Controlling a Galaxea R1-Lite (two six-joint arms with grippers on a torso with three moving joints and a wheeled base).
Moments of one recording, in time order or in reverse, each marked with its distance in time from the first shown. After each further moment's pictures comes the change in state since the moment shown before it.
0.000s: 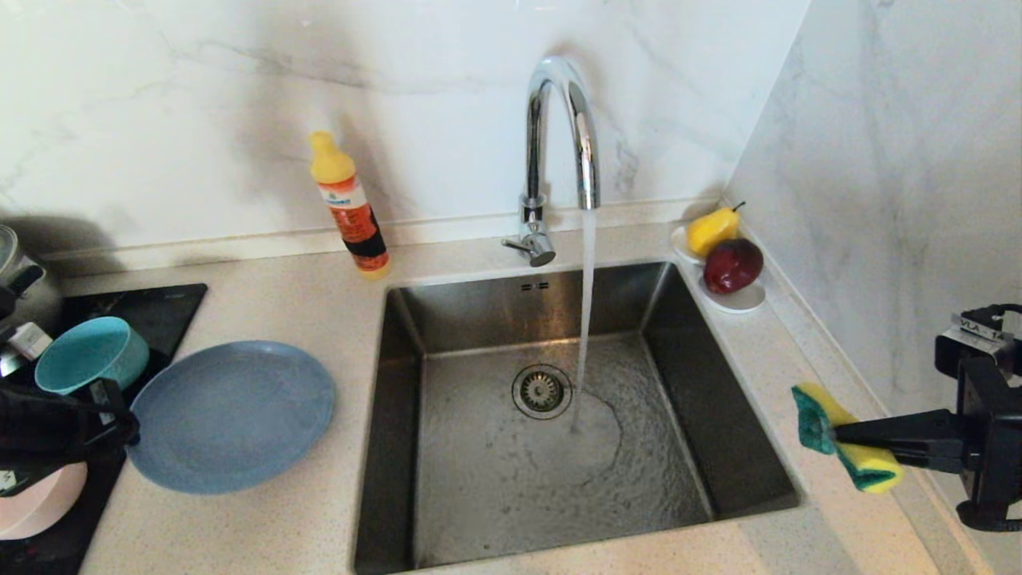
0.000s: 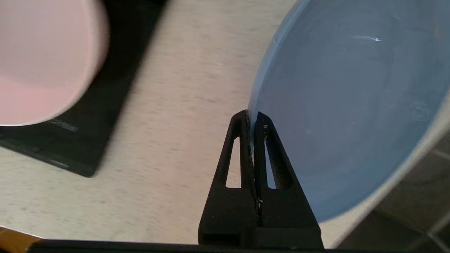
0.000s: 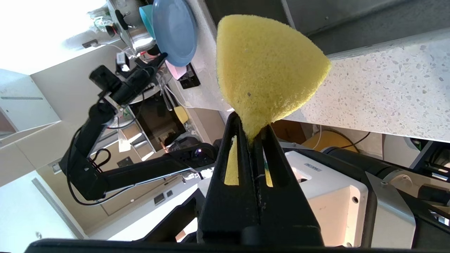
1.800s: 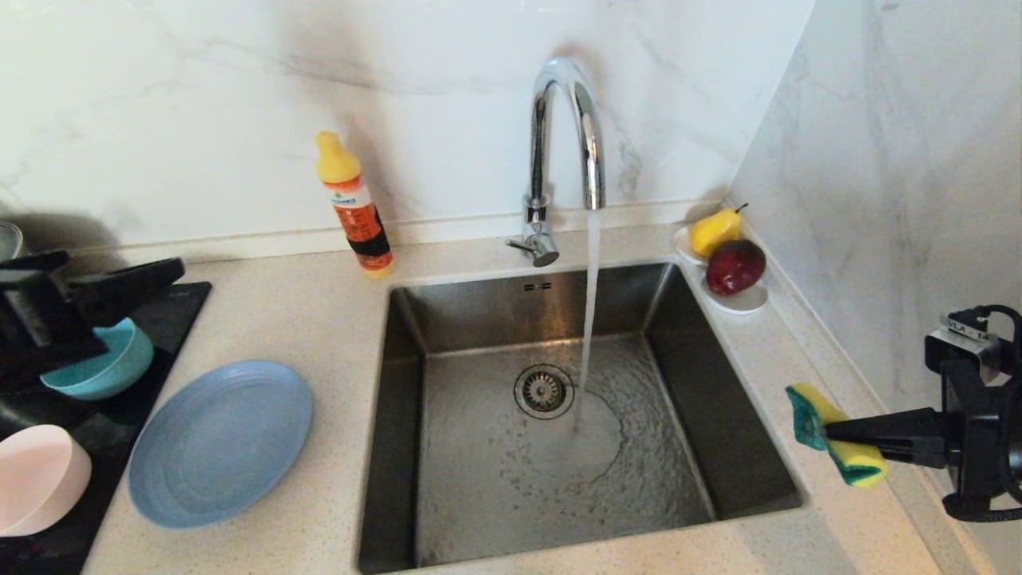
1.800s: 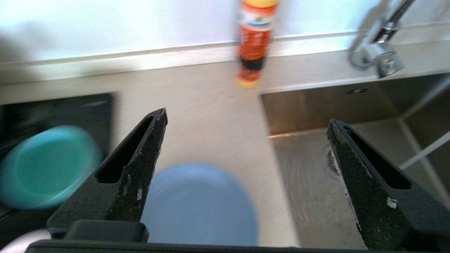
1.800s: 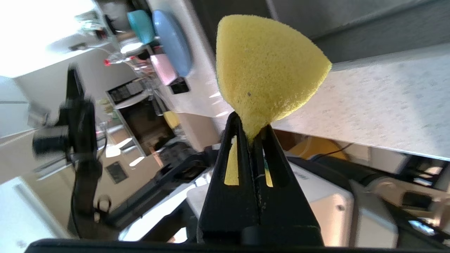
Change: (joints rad) left arm -0.423 -0.494 0.188 -0.573 0.097 0.323; right arm -0.078 0.048 0.012 -0.024 -0.009 -0.060
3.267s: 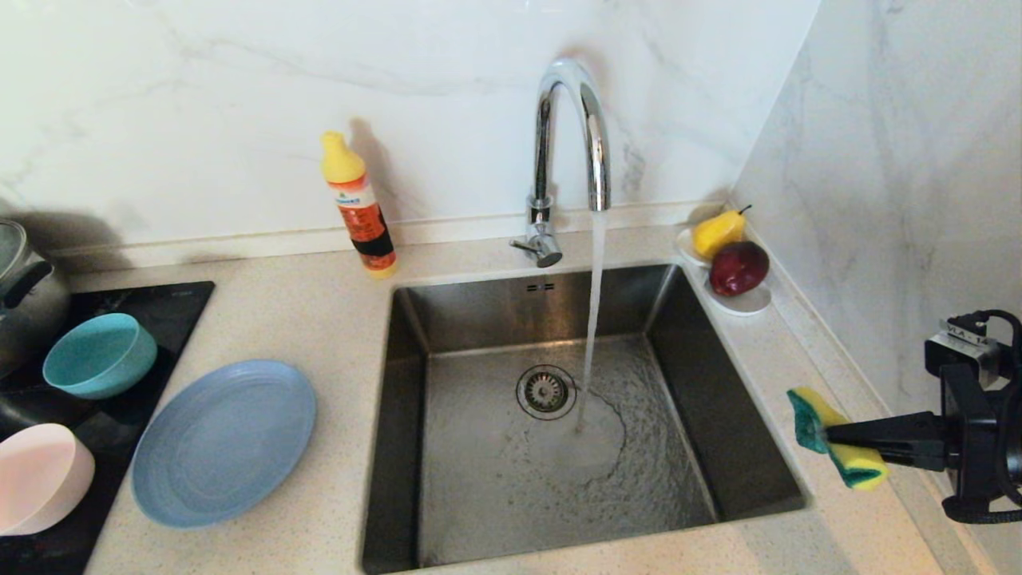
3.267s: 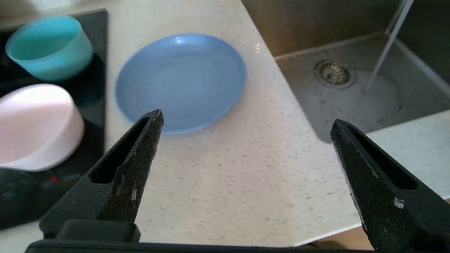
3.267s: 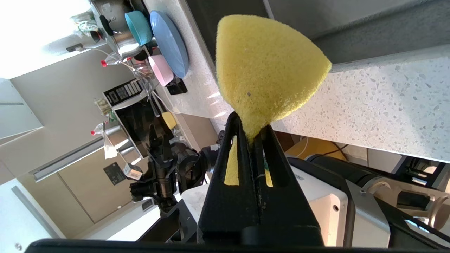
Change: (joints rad) left arm 0.012 -1.013 0.666 0.298 -0.097 0.135; right arm -0.016 0.008 0.004 0.002 0.003 -0.018
